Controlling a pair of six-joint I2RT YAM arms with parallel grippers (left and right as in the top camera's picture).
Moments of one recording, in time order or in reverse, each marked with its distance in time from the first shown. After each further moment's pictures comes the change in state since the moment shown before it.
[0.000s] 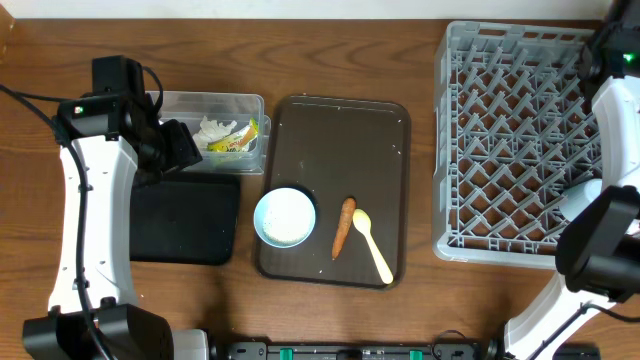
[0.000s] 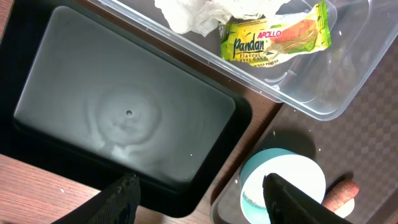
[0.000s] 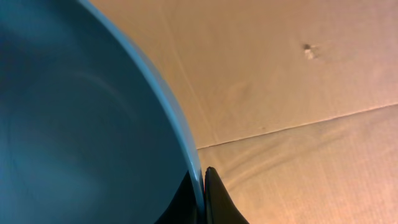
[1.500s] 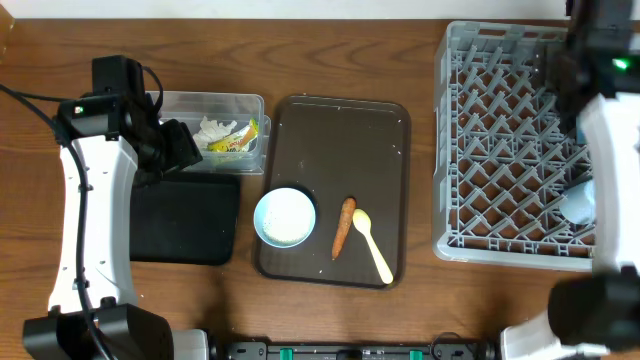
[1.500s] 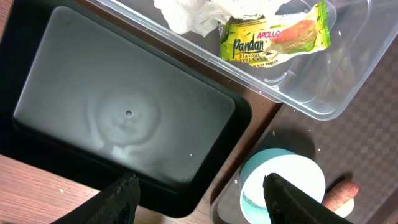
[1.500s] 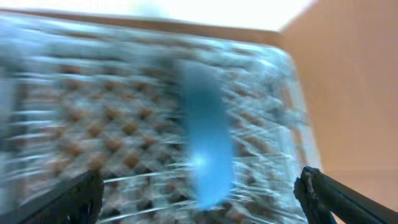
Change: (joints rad) left arm 0.000 0.000 0.000 0.001 0.000 0.000; right arm 0.167 -0.293 0.002 -0.535 -0.706 0.428
